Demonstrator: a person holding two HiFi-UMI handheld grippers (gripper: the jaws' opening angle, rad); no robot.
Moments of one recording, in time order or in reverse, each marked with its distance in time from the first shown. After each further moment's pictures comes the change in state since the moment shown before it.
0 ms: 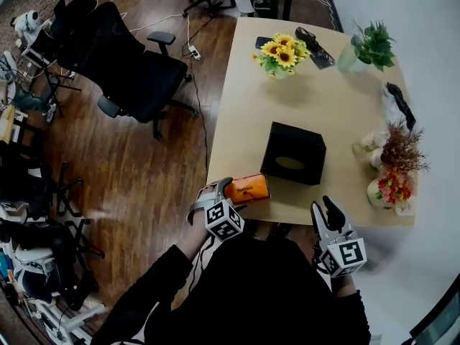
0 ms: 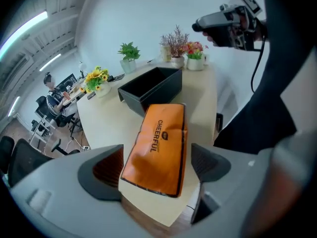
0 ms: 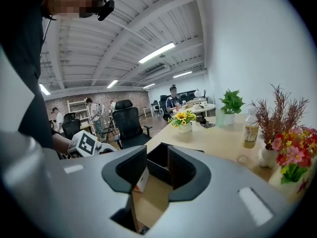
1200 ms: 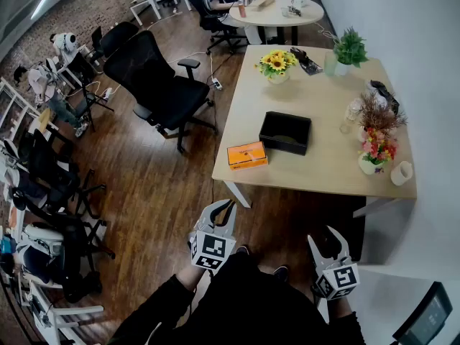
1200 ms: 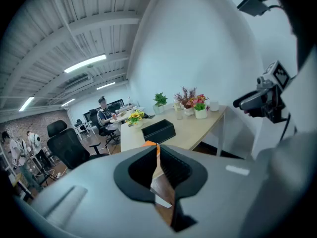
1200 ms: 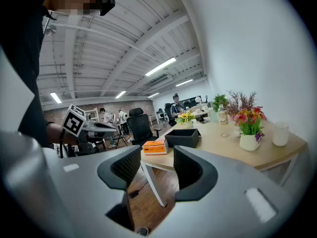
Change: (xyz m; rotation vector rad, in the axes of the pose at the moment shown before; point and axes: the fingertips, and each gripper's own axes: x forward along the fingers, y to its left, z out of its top) left arm -0.237 -0.170 0.017 -0.265 -0.427 0.467; right arm -0.247 0.086 -0.124 0.035 -0.112 0.070
